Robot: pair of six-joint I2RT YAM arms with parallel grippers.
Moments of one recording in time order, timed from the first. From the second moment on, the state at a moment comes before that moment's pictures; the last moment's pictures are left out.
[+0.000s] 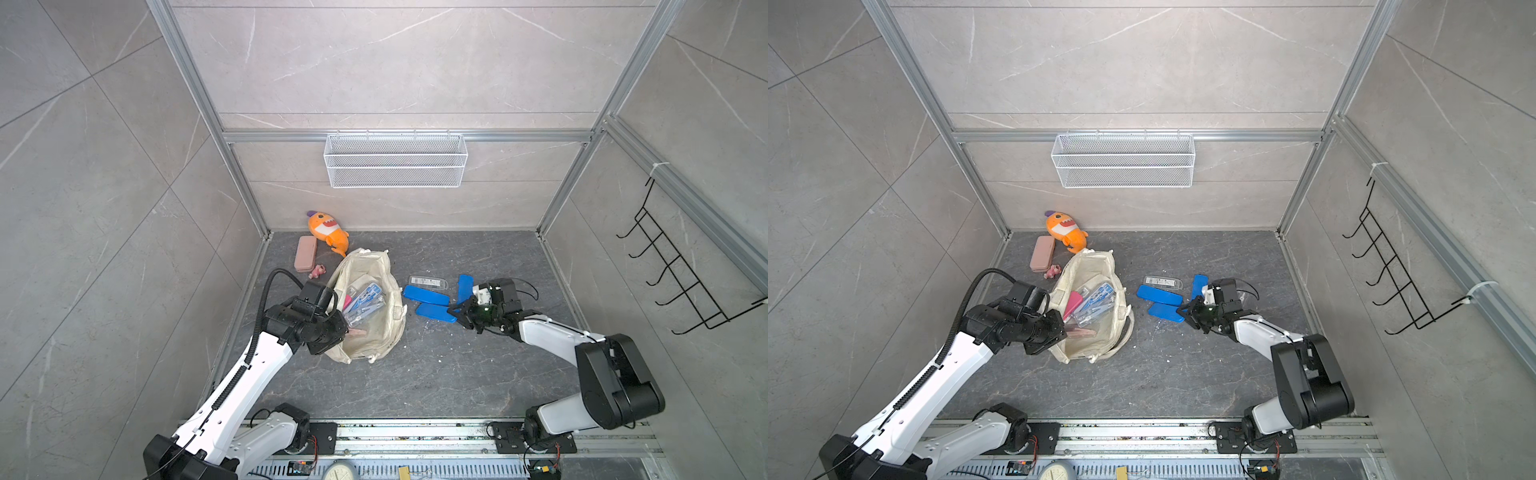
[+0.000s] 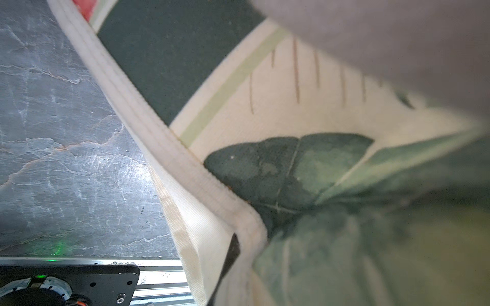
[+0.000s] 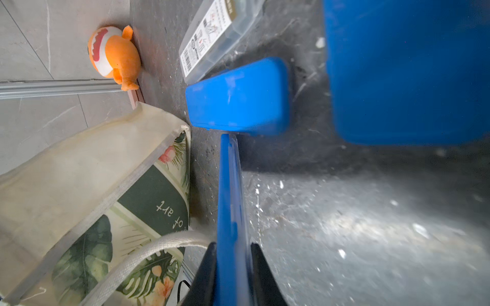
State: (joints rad) left arm -0.44 1.04 1.01 -1.09 0.16 -0.89; right arm 0.26 1.52 0.70 0.02 -0.60 1.00
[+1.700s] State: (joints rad) left arm -0.44 0.99 0.94 -1.07 0.19 -0.89; right arm 0.99 1.59 1.48 -0.65 -0.05 1.05
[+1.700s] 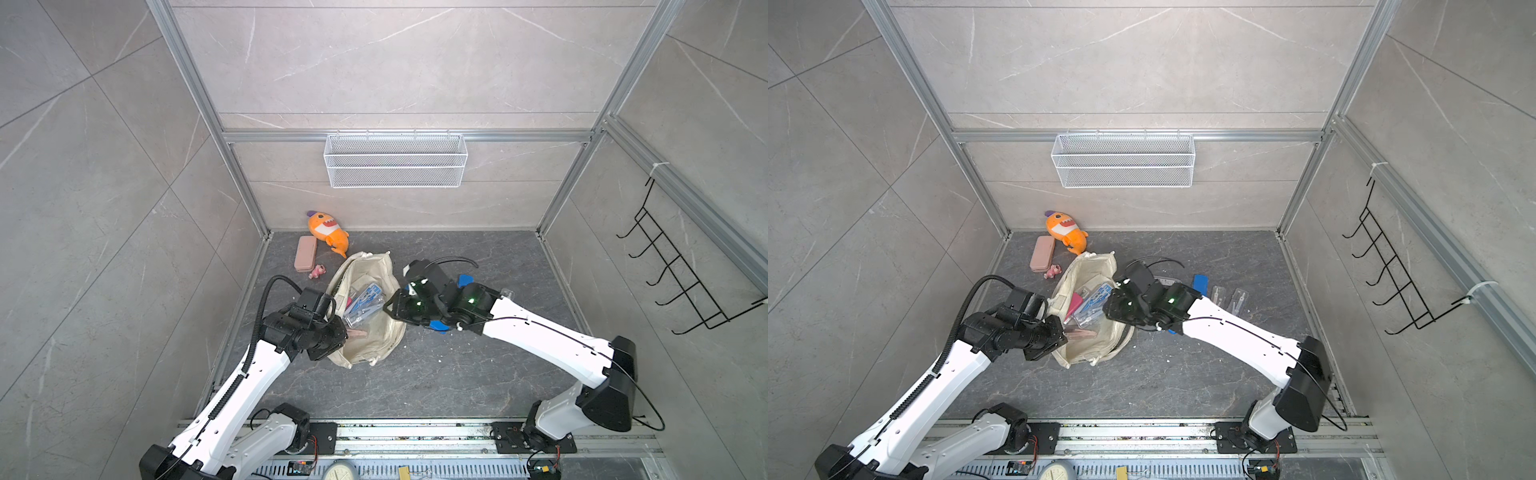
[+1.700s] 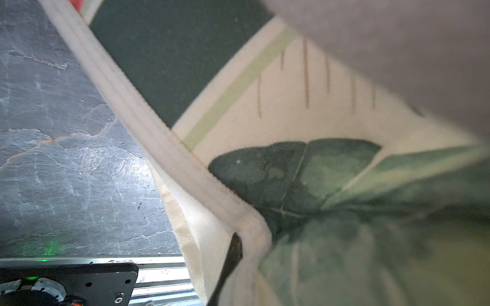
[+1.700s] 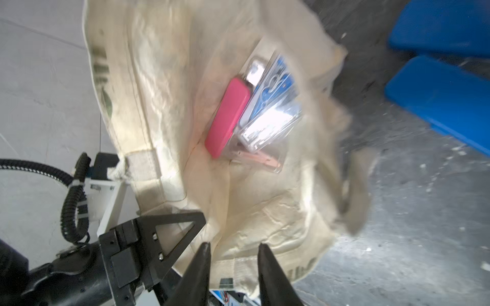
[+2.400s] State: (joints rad) left arm -0.44 0.92 0.89 -1.06 0.19 -0.90; right arm 1.03 2.03 1.70 -0.65 0.02 1.40
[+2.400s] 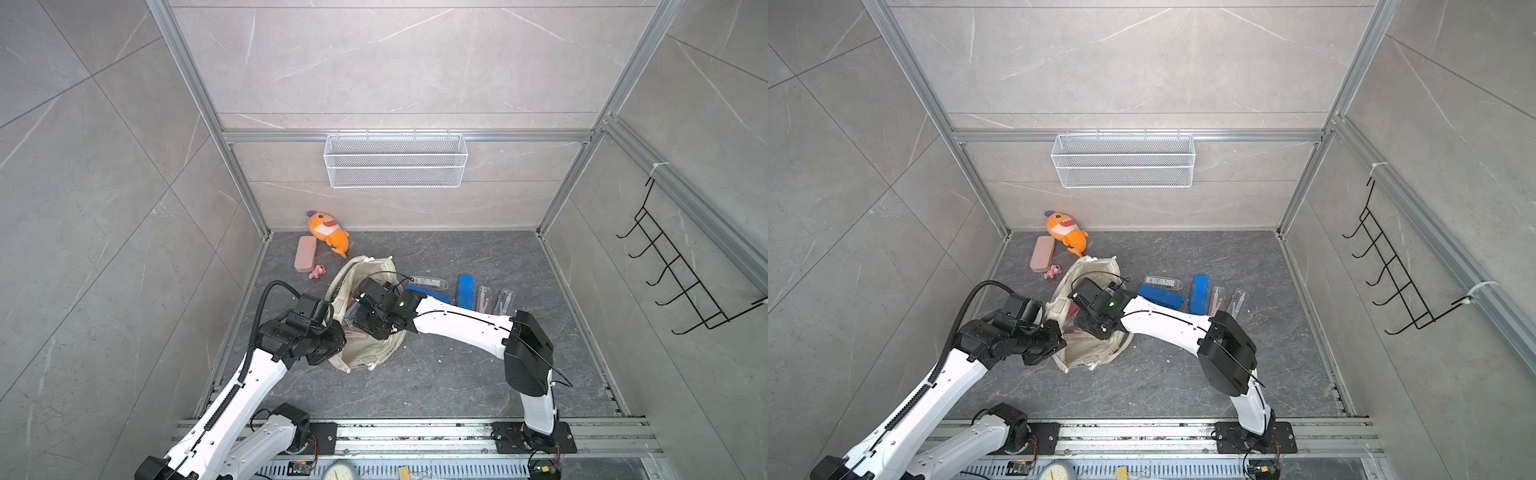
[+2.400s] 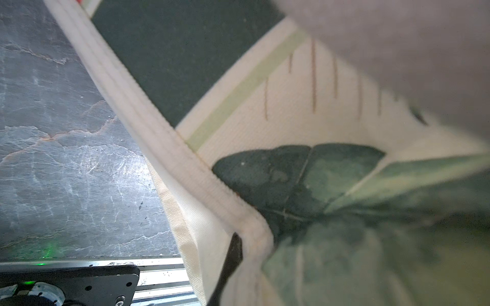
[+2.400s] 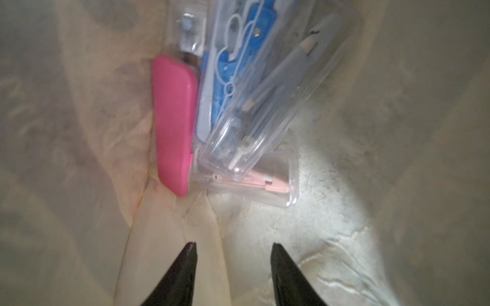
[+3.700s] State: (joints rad) left arm -0.44 0.89 0.87 -1.04 0.21 -0.91; right arm 0.92 2.28 1.87 -0.58 -0.03 1.50
